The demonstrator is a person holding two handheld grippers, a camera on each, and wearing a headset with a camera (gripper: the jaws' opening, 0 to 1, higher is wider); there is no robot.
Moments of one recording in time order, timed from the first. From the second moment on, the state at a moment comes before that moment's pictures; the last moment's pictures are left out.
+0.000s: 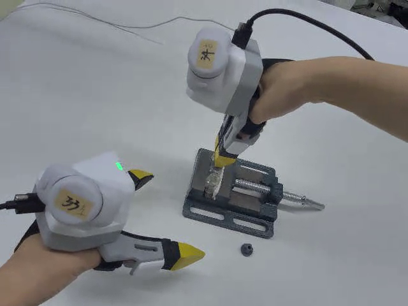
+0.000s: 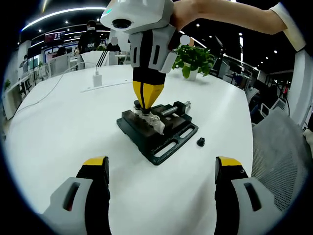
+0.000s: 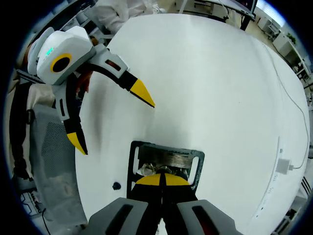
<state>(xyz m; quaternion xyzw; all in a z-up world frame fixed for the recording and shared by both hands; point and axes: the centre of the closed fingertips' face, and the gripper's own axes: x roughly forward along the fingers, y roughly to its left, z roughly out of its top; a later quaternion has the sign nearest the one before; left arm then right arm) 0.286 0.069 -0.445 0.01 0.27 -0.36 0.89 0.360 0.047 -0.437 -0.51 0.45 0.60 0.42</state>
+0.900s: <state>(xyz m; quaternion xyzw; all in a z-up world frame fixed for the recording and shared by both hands) 0.281 0.075 -0.426 0.03 0.26 -0.34 0.90 0.354 0.043 -0.430 -0.44 0.44 0.60 0.51</state>
